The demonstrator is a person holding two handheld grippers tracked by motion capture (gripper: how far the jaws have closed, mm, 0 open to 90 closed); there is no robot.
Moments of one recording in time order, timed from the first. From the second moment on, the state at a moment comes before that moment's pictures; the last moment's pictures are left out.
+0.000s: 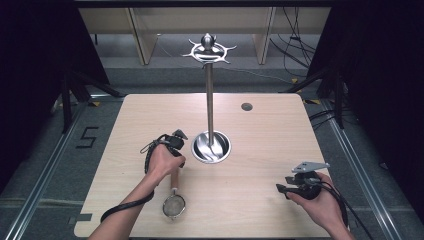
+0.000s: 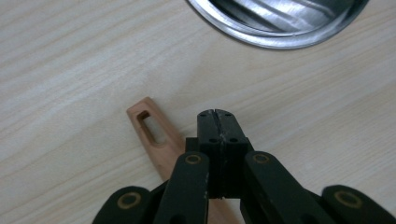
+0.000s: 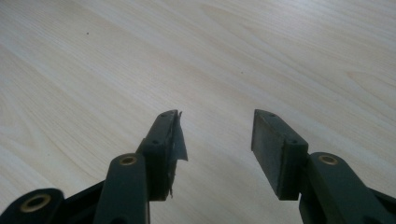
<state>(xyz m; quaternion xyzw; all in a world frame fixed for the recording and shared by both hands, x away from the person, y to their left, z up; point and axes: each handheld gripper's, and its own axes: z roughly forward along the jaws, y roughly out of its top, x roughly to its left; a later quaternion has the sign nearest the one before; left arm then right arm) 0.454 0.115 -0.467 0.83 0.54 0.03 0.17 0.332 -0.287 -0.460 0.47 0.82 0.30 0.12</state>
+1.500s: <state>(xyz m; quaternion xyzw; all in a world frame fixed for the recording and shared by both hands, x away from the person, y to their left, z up) 0.423 0.158 -0.435 0.80 0.55 0.11 0.20 0.331 -0.287 -0.464 0.49 0.81 0.30 0.10</state>
